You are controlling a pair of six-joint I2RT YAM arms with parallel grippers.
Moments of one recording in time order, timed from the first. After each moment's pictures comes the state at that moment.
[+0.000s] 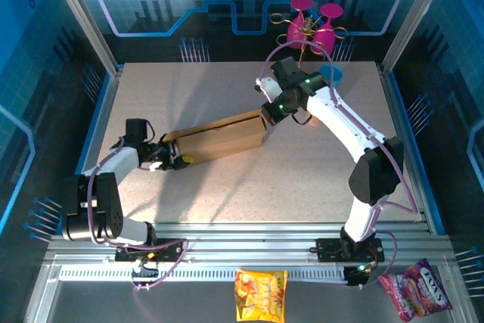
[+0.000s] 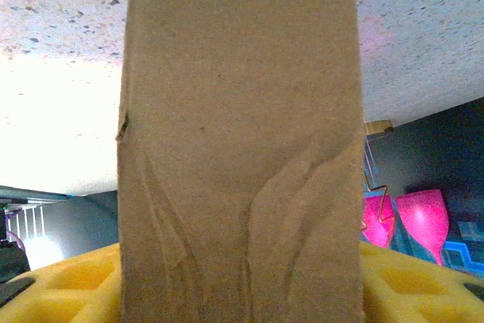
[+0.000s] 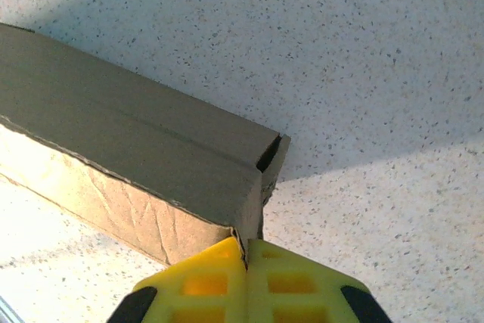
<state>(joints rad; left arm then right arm) 0.15 1.42 0.69 -0.33 0.89 -1.91 0.49 1.80 1.75 -1.03 -0.19 -0.12</state>
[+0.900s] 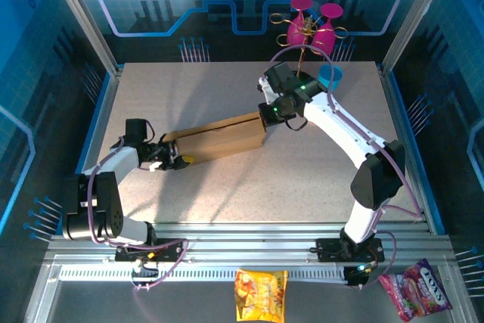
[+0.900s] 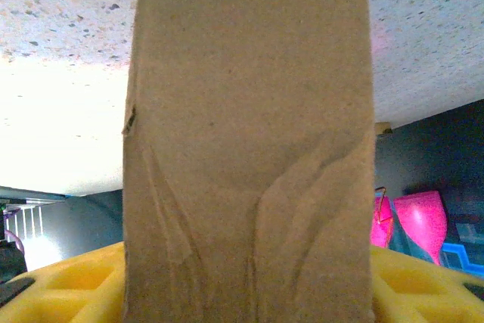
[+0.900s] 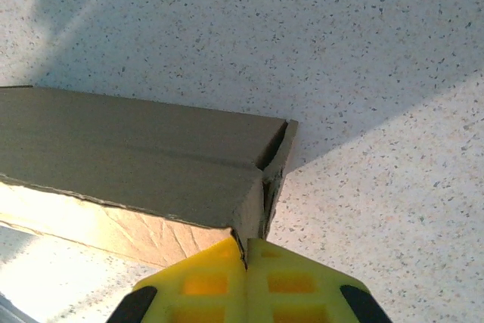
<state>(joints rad) 0.16 1.43 0.69 -0.33 0.89 -1.91 0.55 1.77 1.70 -1.01 -0.10 0.23</state>
